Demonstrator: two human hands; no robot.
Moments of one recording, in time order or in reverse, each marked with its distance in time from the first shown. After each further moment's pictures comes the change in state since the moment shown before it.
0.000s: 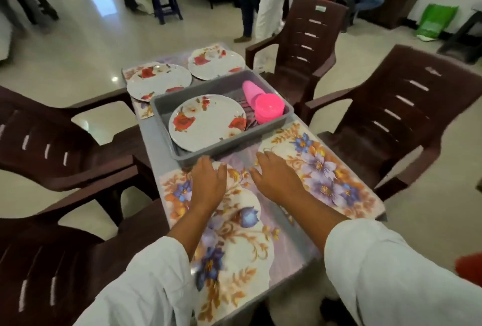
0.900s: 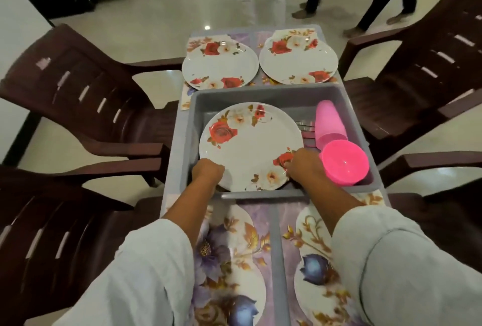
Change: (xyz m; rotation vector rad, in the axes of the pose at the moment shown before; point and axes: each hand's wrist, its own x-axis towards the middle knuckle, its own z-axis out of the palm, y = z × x) left_hand 0.232 -0.045 0.025 -0.106 -0.055 -0.927; right_hand 0.325 0.011 0.013 -0.148 -0.374 -0.042
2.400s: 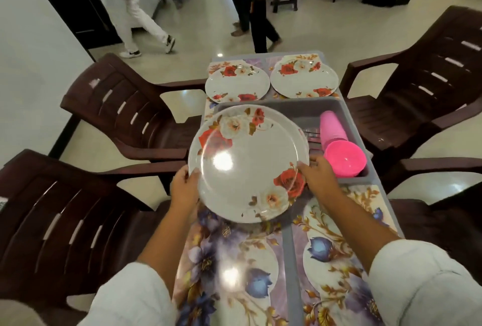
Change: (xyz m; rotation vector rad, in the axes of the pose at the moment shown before) left_hand -0.090 -0.113 -0.073 -0.782 0.187 0.299; right_hand -0.109 0.009 0.013 1.081 0.216 -0.071
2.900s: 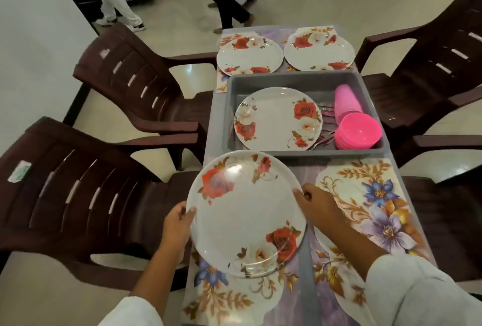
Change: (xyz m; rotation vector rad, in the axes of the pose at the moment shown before) left_hand -0.078 -0.113 -0.110 0.207 -0.058 -0.124; right_hand -0.100 0.087 0.022 -0.631 -0.168 -0.111
